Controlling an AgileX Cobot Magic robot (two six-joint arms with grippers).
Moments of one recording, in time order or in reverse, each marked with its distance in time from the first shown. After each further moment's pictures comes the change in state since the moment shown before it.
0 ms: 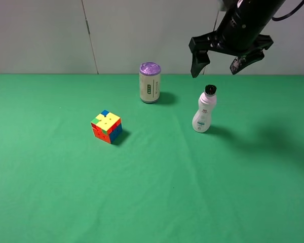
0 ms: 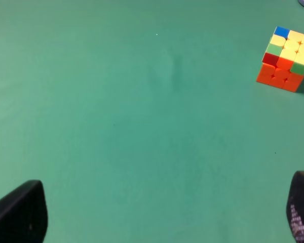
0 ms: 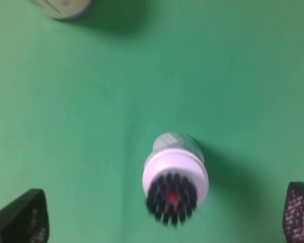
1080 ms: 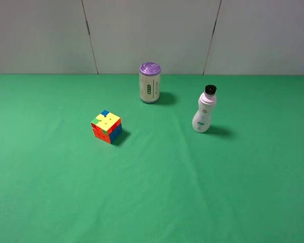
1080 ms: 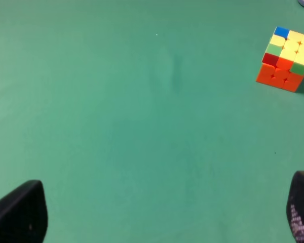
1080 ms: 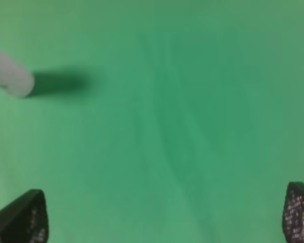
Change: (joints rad) left arm 0.000 0.000 0.000 0.000 0.000 0.000; right arm -0.514 -1.157 0.819 0.051 0.009 -0.035
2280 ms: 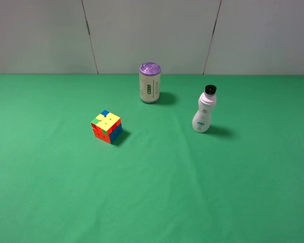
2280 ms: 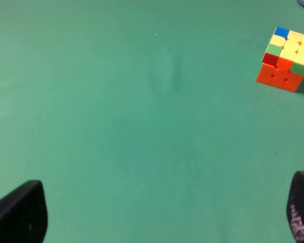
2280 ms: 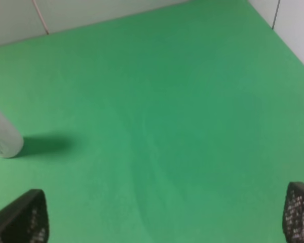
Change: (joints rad) left arm 0.000 0.000 0.000 0.000 0.000 0.000; right arm -0.001 -0.586 0.165 -0.122 0.012 0.028
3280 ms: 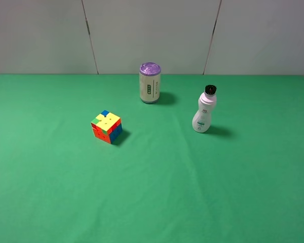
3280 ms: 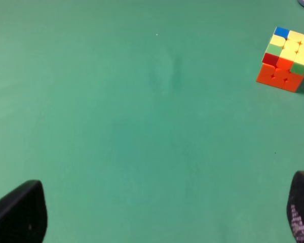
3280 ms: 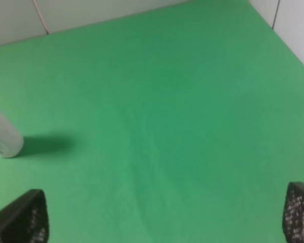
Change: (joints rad) left arm 0.000 0.000 0.000 0.000 0.000 0.000; right arm 0.000 0.000 0.000 0.000 0.000 0.000
